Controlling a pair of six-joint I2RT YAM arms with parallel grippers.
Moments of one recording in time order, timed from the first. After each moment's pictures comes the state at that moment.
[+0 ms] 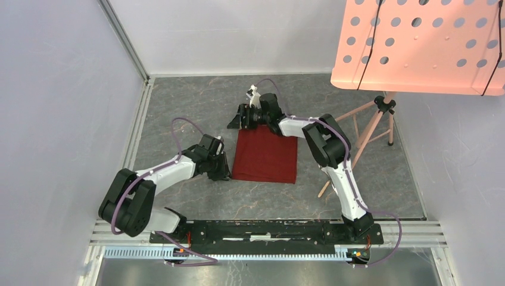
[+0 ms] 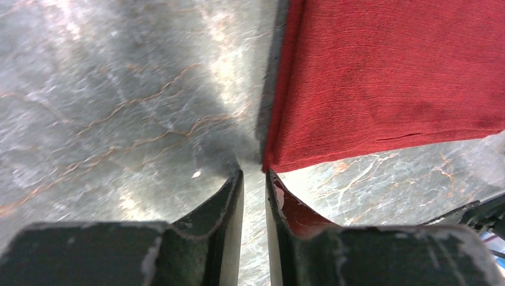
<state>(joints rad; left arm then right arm) -0.47 1.38 0.61 -0.32 0.19 -0.61 0.58 2.41 1.59 0.44 -0.60 0.65</state>
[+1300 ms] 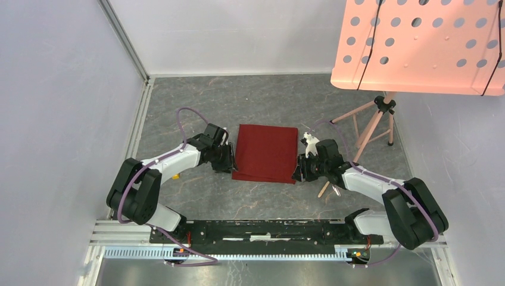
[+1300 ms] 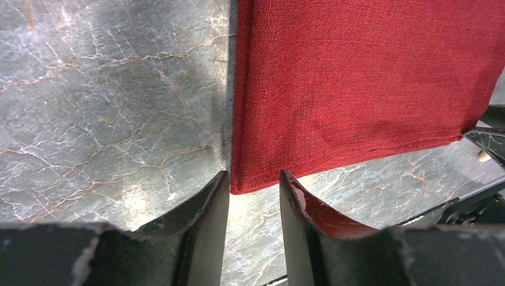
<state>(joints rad) -0.47 1.48 0.78 -0.41 0.22 -0.57 0.44 1.28 0.43 0.01 -0.37 0.27</state>
